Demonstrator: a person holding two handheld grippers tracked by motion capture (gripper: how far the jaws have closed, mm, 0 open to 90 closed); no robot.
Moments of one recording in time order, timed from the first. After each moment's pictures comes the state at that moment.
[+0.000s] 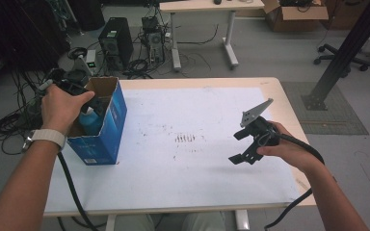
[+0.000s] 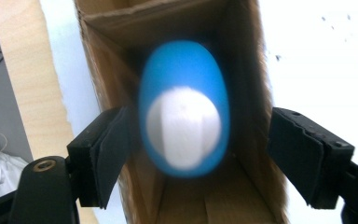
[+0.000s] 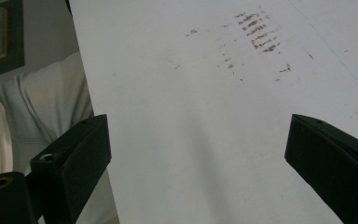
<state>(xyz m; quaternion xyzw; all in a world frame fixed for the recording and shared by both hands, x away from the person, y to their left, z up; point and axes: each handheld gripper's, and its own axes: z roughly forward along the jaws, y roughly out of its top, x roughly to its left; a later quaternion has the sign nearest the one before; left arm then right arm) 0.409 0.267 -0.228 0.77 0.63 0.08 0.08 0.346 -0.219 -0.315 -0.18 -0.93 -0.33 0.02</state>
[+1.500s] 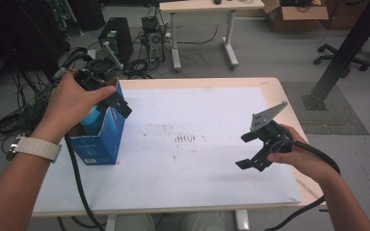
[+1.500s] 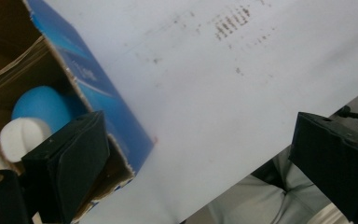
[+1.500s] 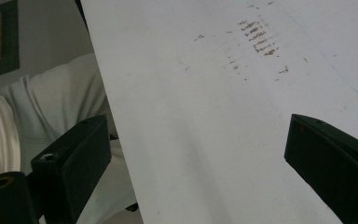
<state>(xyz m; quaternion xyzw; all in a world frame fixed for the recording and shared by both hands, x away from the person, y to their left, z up) 0.361 0.177 -0.164 0.87 0.47 0.05 0.14 0.317 -0.231 -0.293 -0.18 -0.92 -0.34 0.00</state>
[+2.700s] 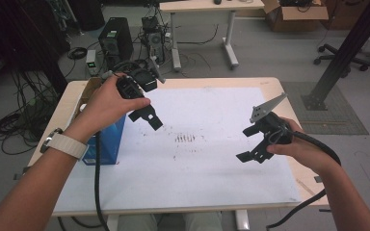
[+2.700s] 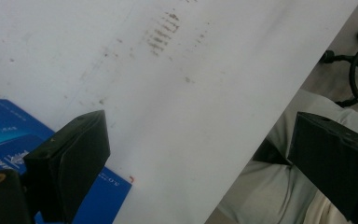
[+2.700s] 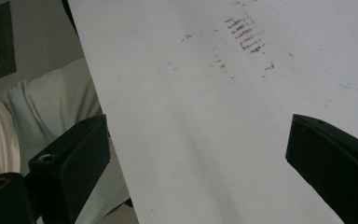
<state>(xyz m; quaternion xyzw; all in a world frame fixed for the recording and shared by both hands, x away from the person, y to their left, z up) 0.364 0.106 -0.185 0.94 0.31 0.02 0.13 0.333 -0.231 -0.284 -0.20 -0.93 -0.32 0.00</state>
